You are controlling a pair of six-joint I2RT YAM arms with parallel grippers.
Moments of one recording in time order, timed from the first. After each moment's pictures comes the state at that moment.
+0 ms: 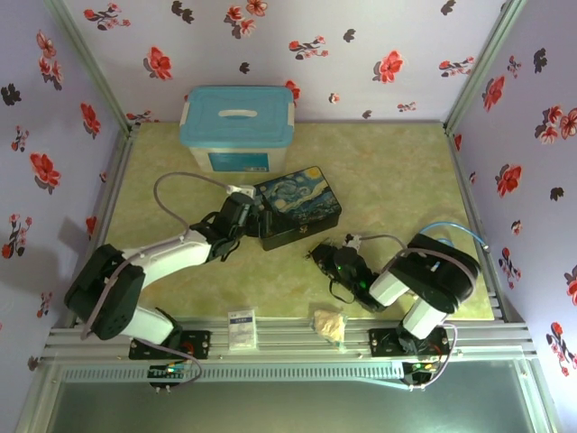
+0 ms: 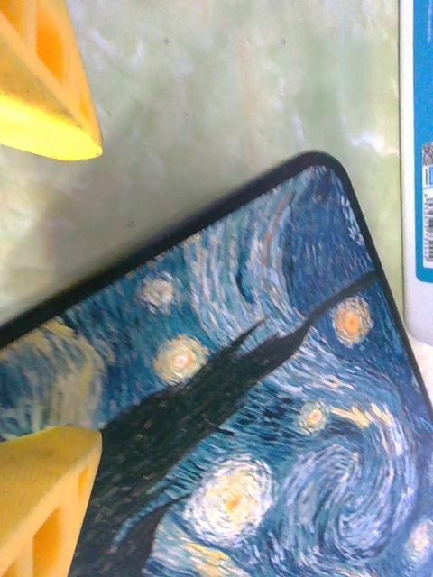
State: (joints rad) left arm -0.70 1.43 0.75 -0.06 -0.27 -0.42; right arm 0.85 1.62 0.20 0.92 0.13 1.41
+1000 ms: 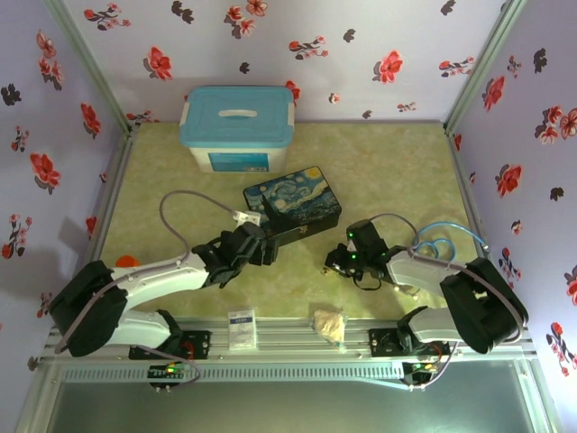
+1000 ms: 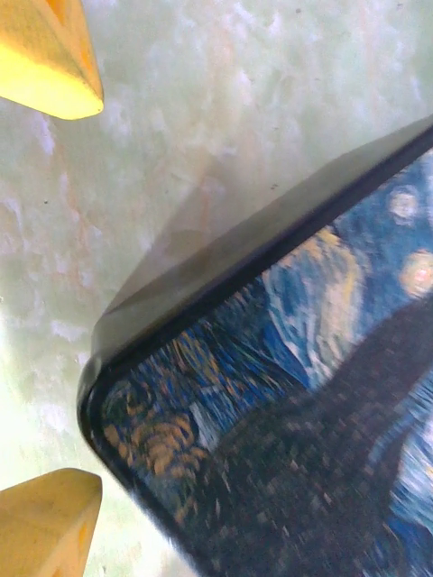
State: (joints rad) left arm -0.92 1.33 0.61 -0.13 -0.41 -0.53; right arm 0.55 1.32 0.43 -0.10 -0.37 0.95
